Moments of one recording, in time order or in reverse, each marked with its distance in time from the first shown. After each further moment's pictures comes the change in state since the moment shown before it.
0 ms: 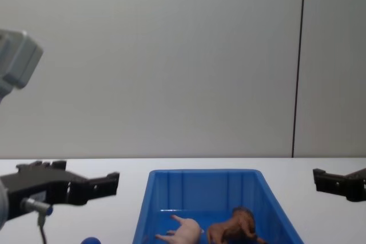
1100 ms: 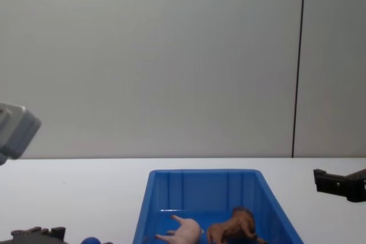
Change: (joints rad) left arm 0.030 0.014 -0.002 0.104 -0.017 0.034 -0.136; right arm -0.001 0.001 0.000 -0.001 0.000 0.000 -0.002
